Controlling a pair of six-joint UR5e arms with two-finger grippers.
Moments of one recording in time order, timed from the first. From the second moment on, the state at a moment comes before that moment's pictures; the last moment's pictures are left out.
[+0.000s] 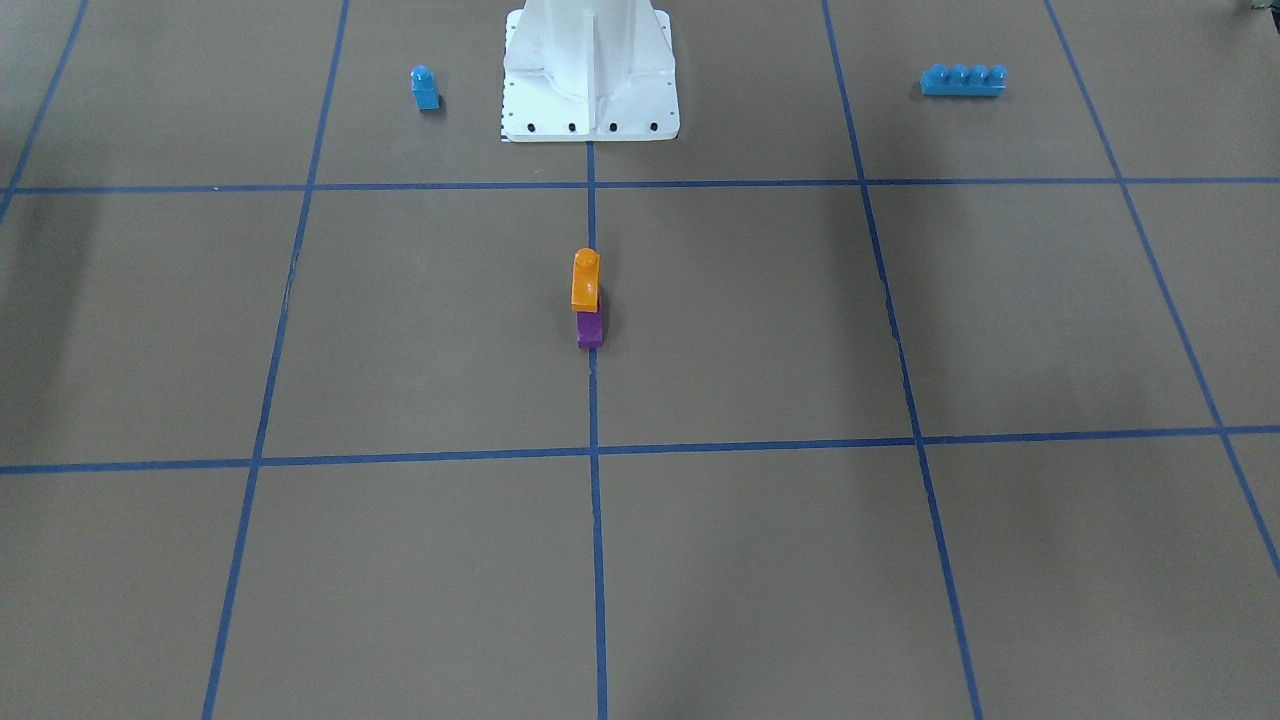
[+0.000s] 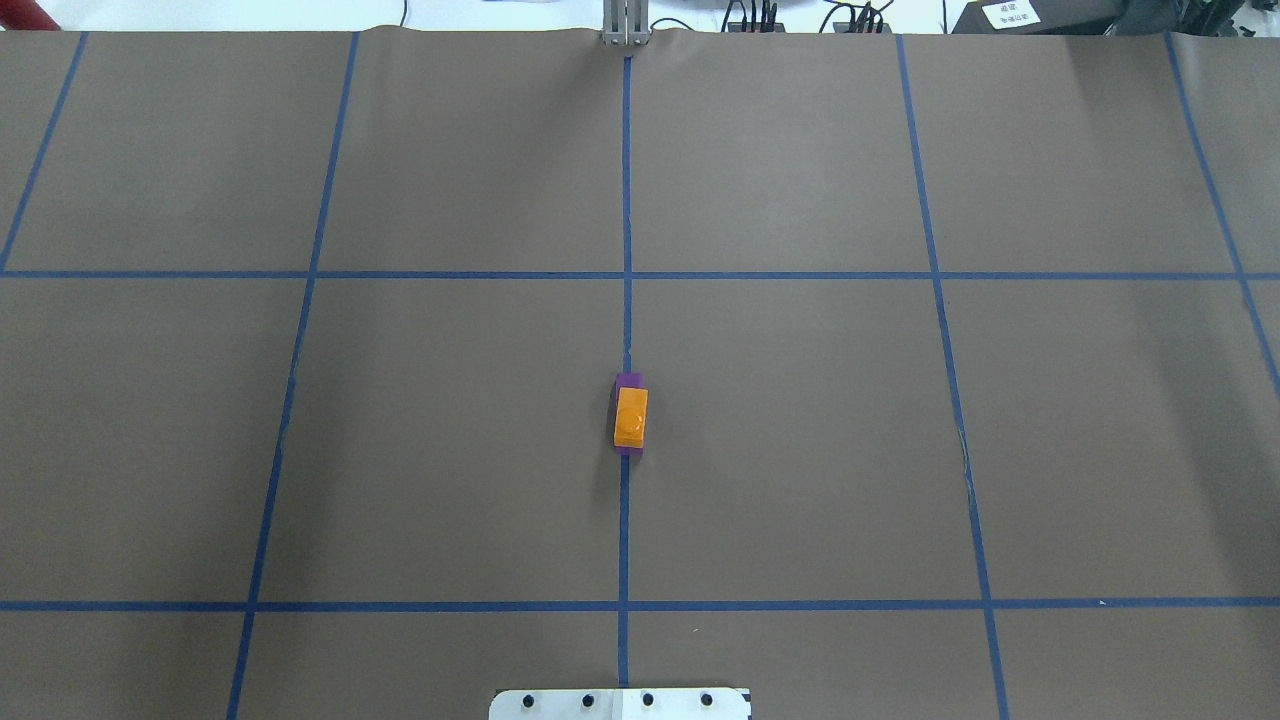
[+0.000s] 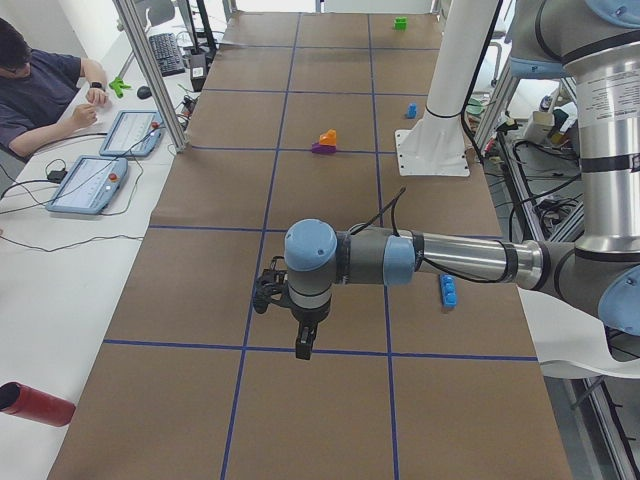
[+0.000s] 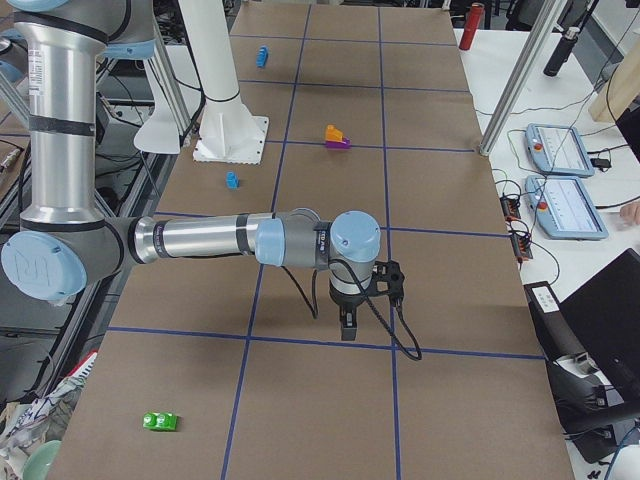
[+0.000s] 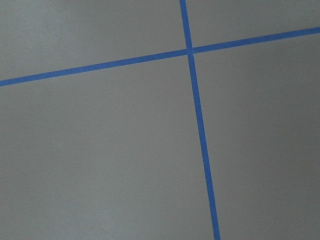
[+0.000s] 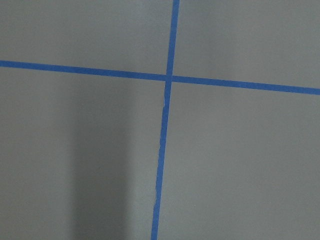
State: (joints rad) left arm -1.62 -1.38 -1.86 -1.48 -2.29 0.18; right arm 1.61 -1.66 1.78 -1.71 2.33 -0.11
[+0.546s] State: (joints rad) left arm -1.62 -1.38 -1.86 -1.48 -2.29 0.18; right arm 1.61 -1.65 1.78 -1.71 2.34 -0.11
